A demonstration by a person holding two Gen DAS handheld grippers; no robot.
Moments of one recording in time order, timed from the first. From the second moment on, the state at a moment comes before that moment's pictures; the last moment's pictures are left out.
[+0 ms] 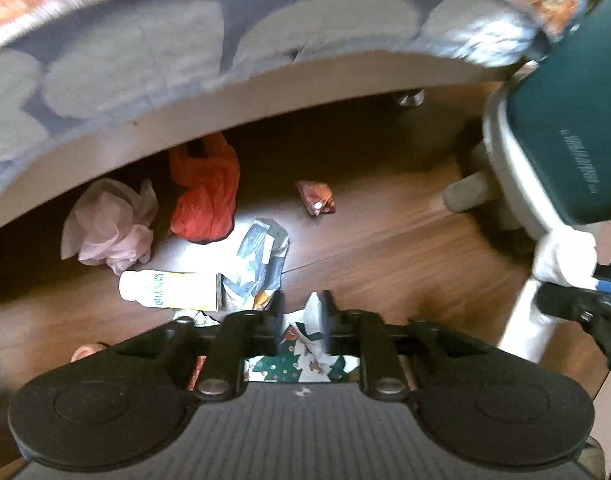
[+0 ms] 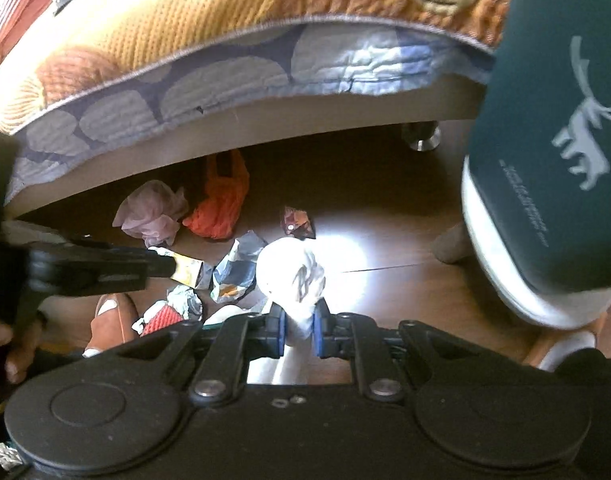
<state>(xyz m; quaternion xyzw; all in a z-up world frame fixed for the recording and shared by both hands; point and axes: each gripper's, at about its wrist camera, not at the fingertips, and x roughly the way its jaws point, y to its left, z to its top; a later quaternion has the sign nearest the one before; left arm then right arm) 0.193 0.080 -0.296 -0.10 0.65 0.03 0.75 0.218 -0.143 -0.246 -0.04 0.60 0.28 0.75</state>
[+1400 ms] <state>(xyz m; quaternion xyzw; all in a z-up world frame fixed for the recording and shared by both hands) 0.222 0.084 -0.325 -0.10 0.68 0.04 0.73 0.229 -0.119 -0.279 -0.06 0.62 0.28 0.73</state>
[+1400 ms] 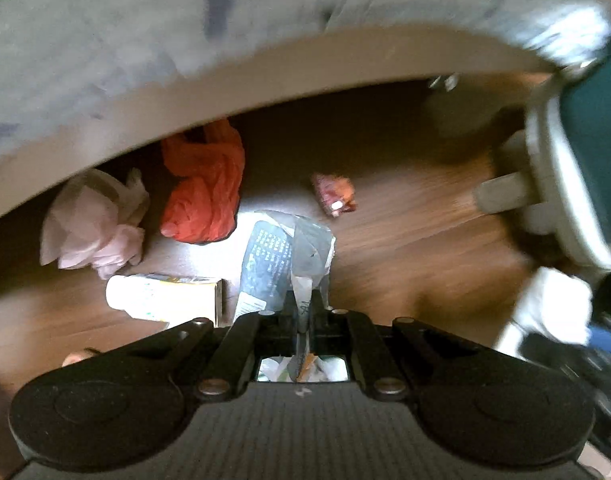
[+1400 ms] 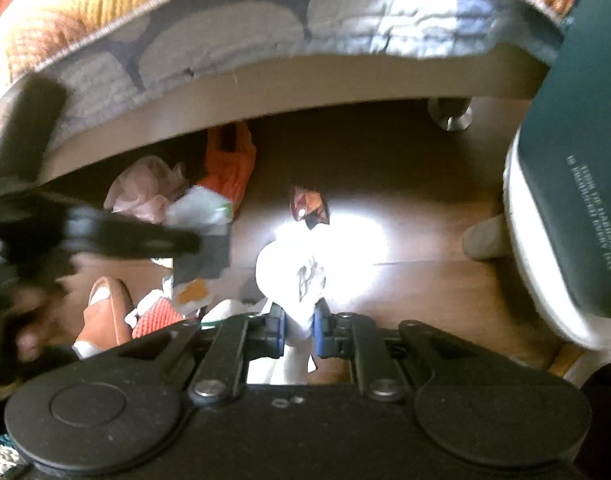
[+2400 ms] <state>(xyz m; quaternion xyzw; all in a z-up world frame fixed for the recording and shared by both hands) 0.239 -0.089 0.032 -0.06 0.43 -0.11 0.89 0.247 -0.315 0.012 0.01 0.31 0.21 0.93</state>
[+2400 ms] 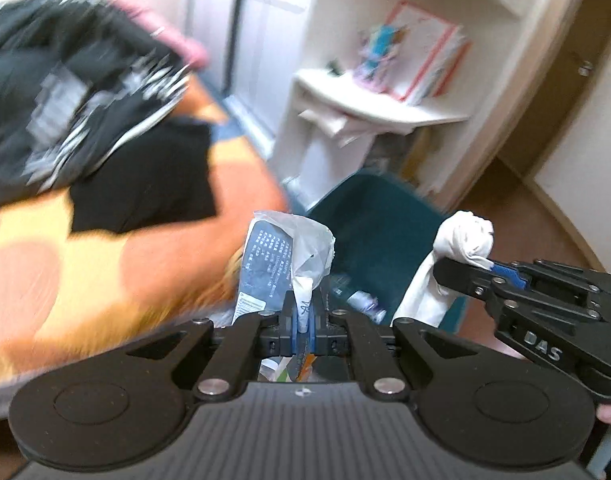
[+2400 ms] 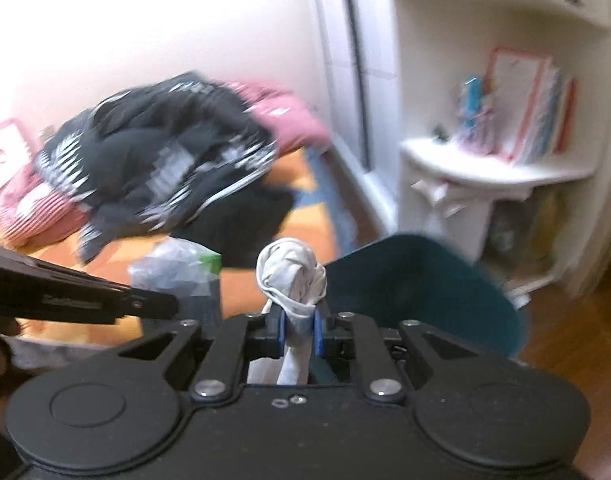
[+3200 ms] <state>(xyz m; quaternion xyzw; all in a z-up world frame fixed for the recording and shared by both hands) 0.347 -0.234 -0.060 0.07 0.52 -0.14 0.84 0.306 -0.364 -0.081 0.00 0.41 0.11 0.91</state>
